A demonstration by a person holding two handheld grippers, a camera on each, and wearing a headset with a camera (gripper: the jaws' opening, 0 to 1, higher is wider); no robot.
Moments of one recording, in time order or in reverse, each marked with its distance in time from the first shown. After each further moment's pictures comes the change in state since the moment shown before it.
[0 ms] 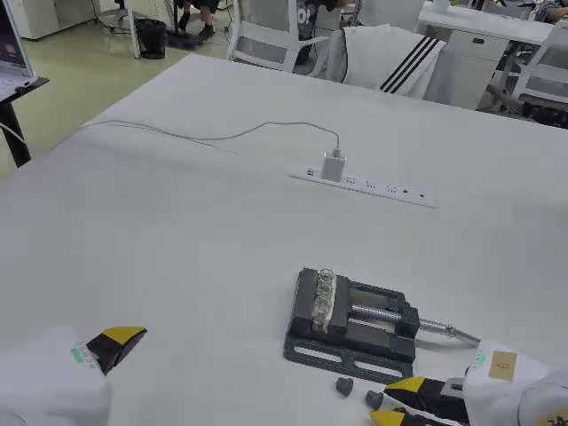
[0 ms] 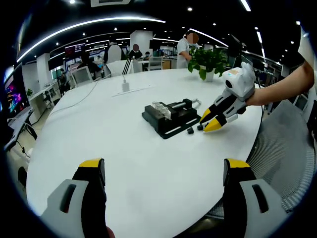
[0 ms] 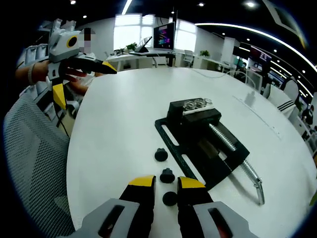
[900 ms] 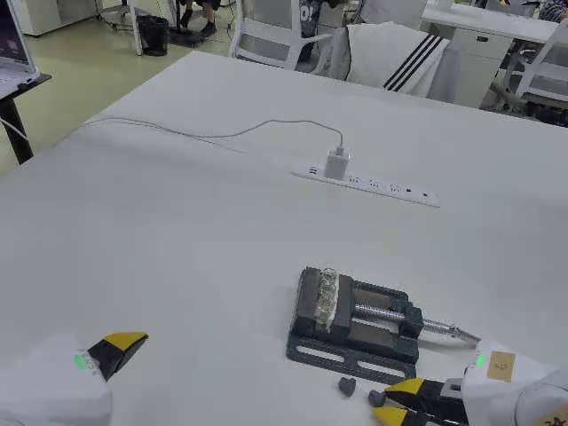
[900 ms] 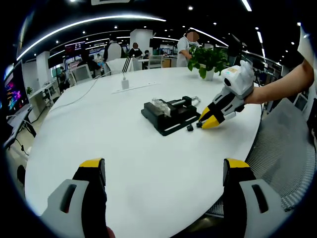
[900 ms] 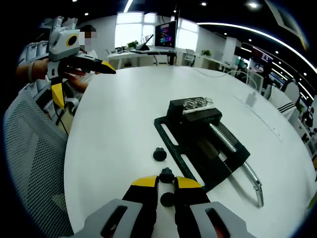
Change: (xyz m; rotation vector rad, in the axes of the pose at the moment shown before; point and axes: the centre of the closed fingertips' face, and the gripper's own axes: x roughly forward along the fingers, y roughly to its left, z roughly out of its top) left arm 0.000 -0.001 -0.007 -0.008 0.011 -0.006; right arm 0.003 -0.001 0.000 -0.019 0.012 -0.003
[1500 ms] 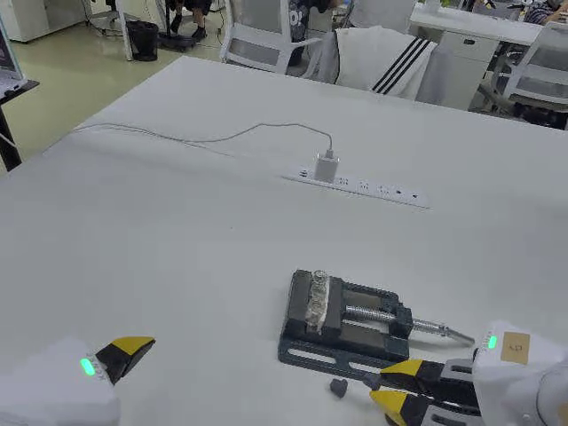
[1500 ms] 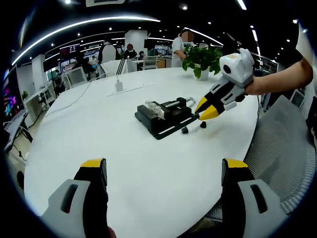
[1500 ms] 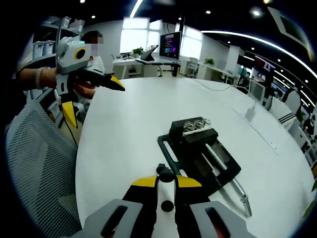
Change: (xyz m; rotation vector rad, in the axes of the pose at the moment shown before) left arm 0.008 -0.011 0.007 0.032 -0.005 -0.040; right arm -0.026 0.003 0.031 -0.039 -0.073 0.030
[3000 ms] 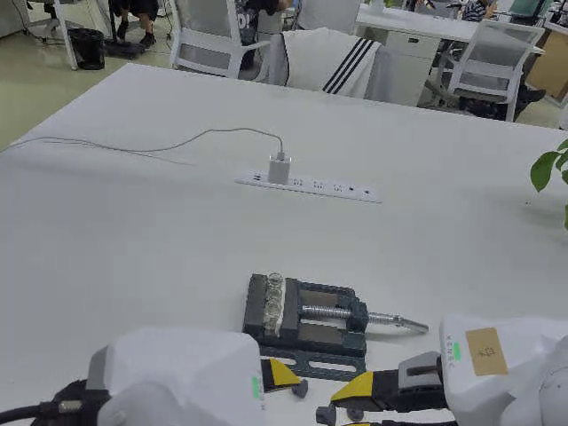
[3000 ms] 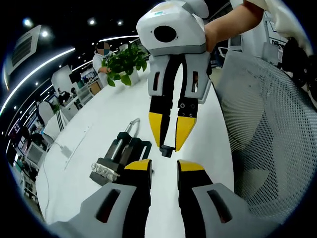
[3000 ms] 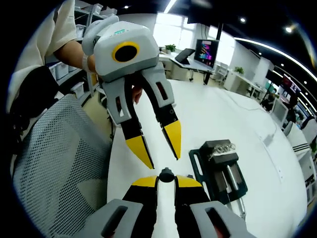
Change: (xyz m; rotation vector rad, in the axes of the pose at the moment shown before) left arm 0.061 -0.099 0.050 0.628 -0.008 -0.427; right arm -0.029 0.052 0.028 -0.206 0.040 0.165
